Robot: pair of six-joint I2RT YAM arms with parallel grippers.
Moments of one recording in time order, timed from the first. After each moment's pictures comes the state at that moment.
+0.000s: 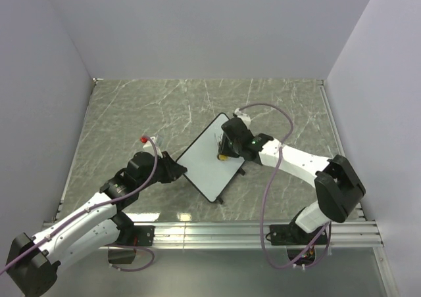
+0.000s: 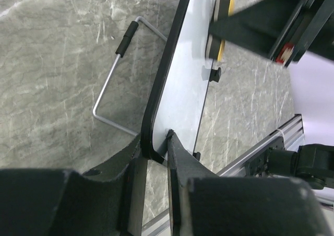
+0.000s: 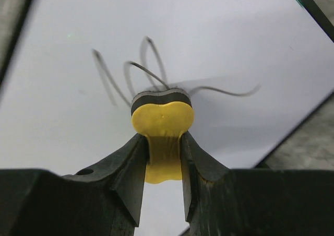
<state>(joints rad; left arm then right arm) -0.67 0.74 0.42 -0.14 0.05 -0.80 0.75 1.54 1.03 -0.34 0.21 0.79</state>
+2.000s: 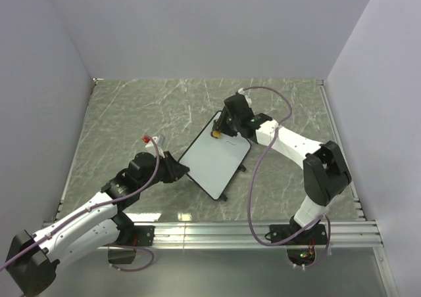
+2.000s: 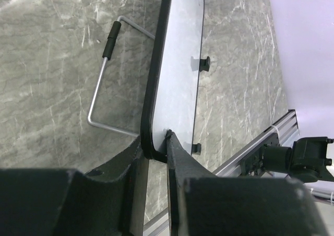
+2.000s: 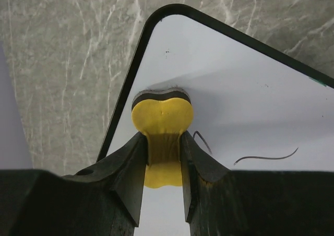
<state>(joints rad) -0.69 0.76 0.41 -0.09 0.05 -0.80 0.61 1.68 1.24 -0.31 0.08 0.88</state>
